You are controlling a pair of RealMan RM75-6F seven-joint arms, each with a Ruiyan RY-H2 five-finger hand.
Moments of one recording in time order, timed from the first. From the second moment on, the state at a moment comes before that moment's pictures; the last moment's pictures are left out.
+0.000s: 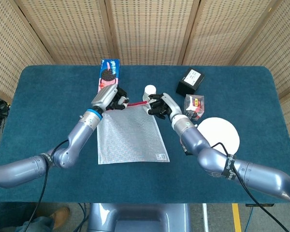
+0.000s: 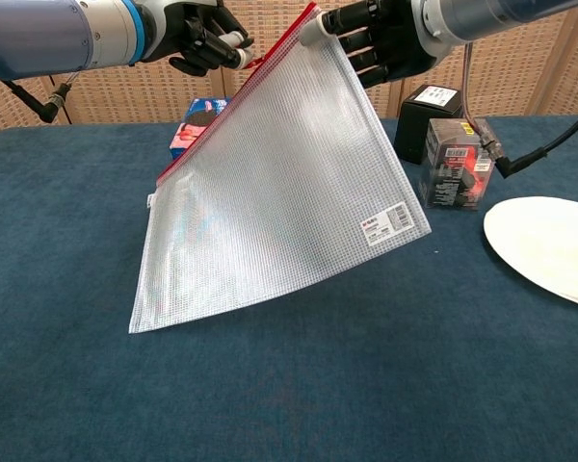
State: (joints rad) left arm -1.07 -1.47 -0.41 -1.35 0.77 0.70 -0.12; right arm 1.09 -1.30 0.54 -1.62 -0.11 0.62 0.30
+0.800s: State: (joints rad) left arm -0.98 -1.36 -0.40 -1.31 0.80 0.67 -0.20; right arm 1.01 -1.19 0.60 -1.65 -0.16 0.55 0.41
